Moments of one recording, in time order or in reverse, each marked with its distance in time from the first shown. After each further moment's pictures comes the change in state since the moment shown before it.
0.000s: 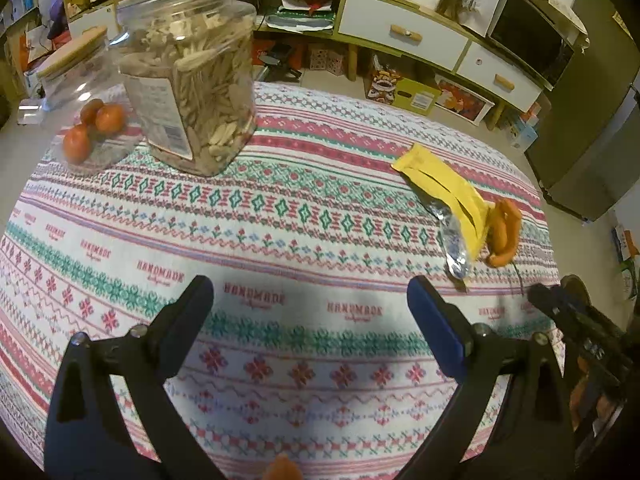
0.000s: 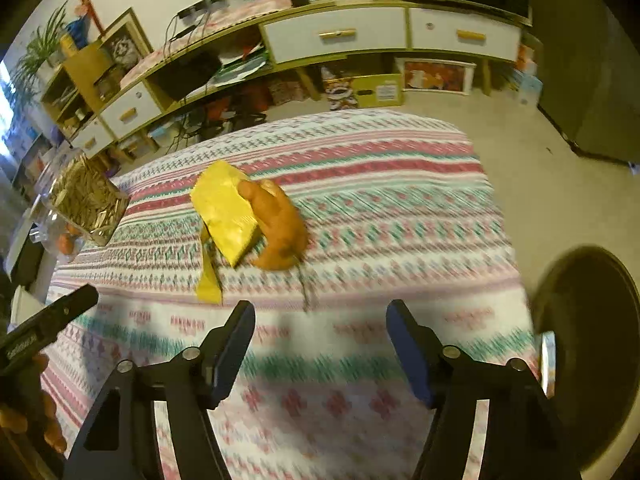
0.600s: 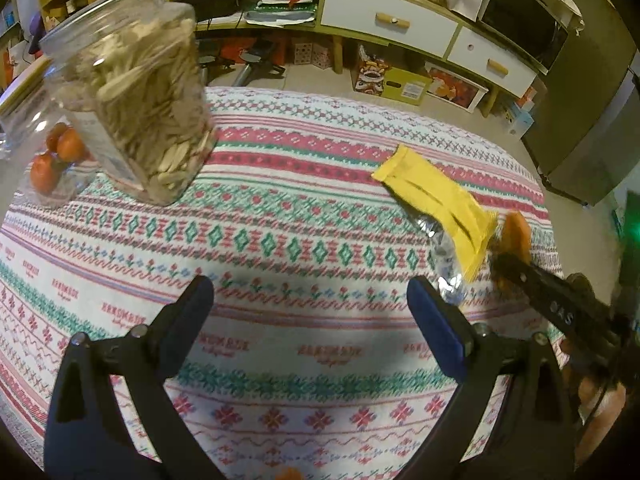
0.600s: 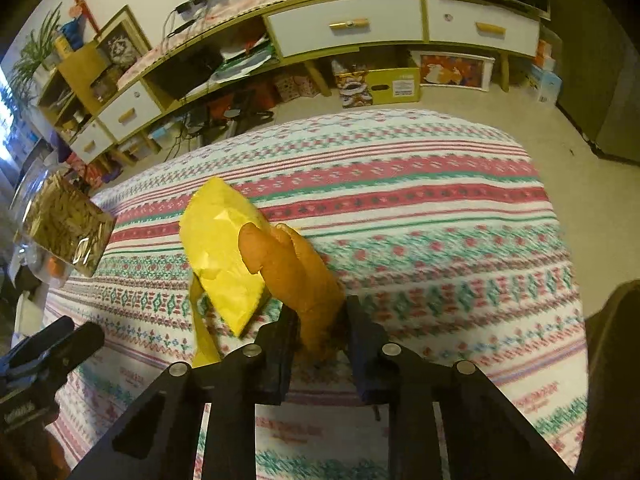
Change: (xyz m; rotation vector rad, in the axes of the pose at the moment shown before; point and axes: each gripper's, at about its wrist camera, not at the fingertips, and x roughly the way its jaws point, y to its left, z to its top) left arm 0.029 -0.028 0.027 0.049 0.029 -0.017; right arm 0.035 0.003 0.024 0.033 0.016 0.009
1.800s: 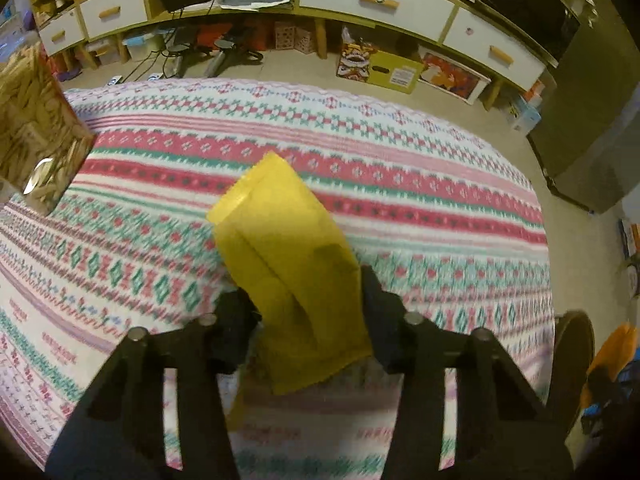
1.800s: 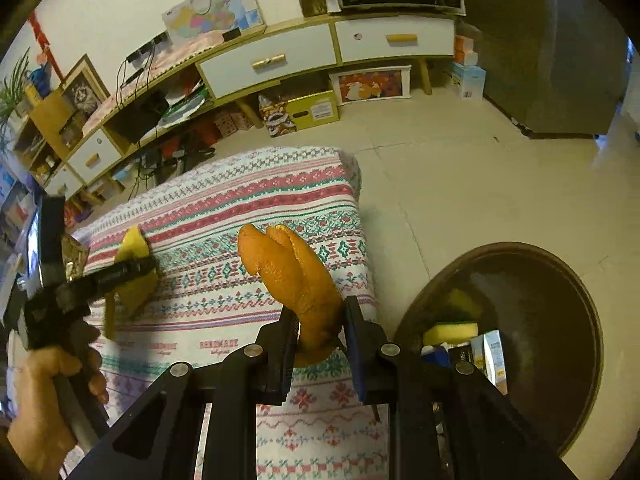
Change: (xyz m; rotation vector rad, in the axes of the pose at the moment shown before) left arm 0.048 -0.092 0.006 -0.027 0.050 0.030; right arm -0.112 -0.118 -0.033 0.098 -0.088 -0.082
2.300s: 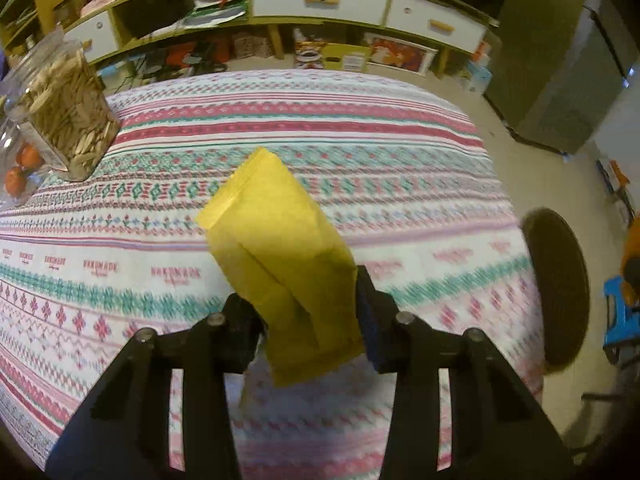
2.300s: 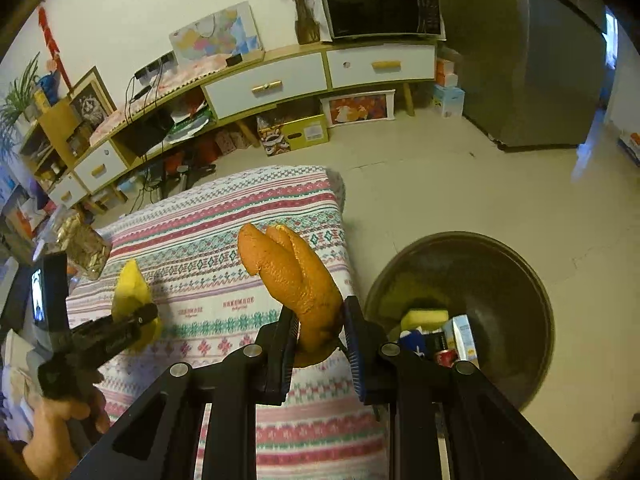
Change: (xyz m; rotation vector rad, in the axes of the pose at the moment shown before) left arm -0.076 -0.005 -0.075 0.192 -0.031 -0.071; right arm -0.086 -0.009 -0.036 0.003 -0.066 -0.038
